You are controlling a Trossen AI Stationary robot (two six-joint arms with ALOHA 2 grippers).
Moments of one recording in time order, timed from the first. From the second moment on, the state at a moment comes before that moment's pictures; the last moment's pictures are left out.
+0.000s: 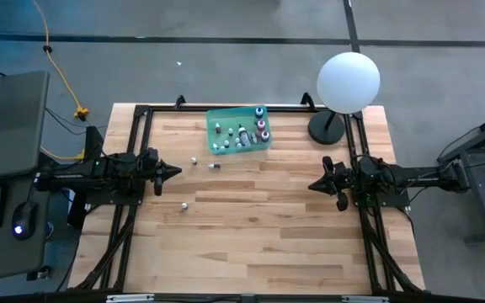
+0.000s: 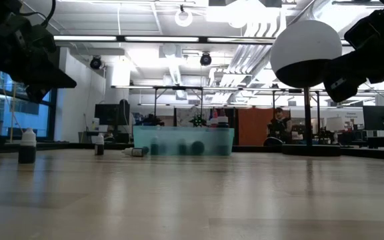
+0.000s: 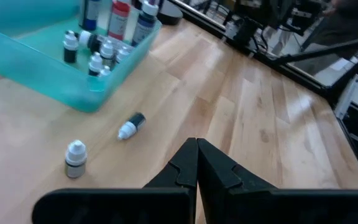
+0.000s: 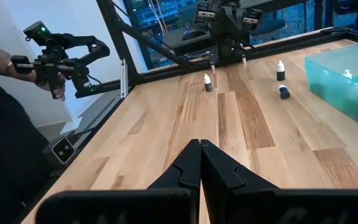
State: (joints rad) left arm 0.00 0.01 0.17 -0.47 -0.19 -0.48; right arm -0.02 0.18 0.01 0.07 -0.21 0.26
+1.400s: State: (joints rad) left arm 0.00 0.51 0.50 -0.27 -0.19 -0.06; right arm -0.02 0.18 0.01 0.08 -0.21 0.26
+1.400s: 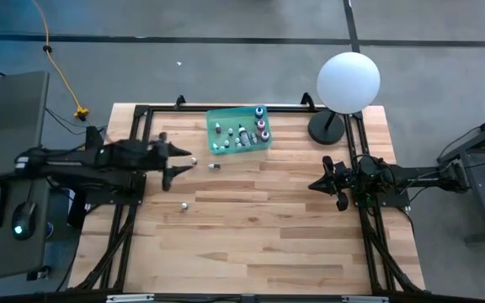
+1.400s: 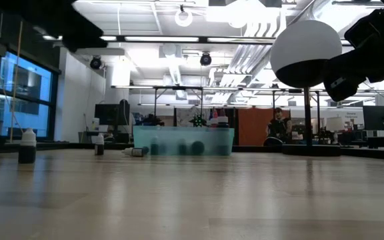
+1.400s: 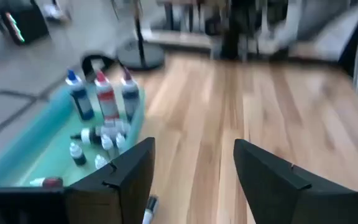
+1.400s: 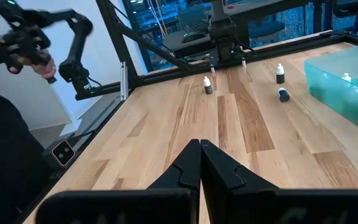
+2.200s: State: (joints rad) left arm 0.32 1.46 1.20 -0.97 0.21 0.31; right arm -0.02 0.18 0.01 0.08 -0.21 0.26
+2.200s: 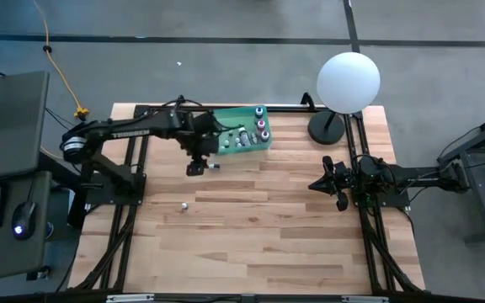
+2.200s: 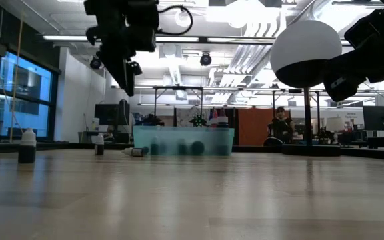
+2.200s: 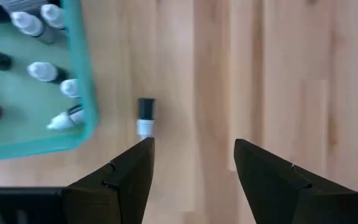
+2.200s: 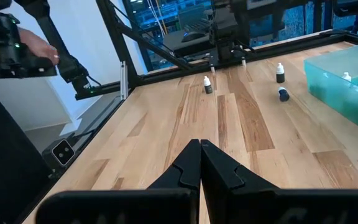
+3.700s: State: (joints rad) left arm 0.35 1.74 1.10 -0.78 0.10 0.39; right arm -0.02 0.18 0.01 0.07 -0.21 0.26
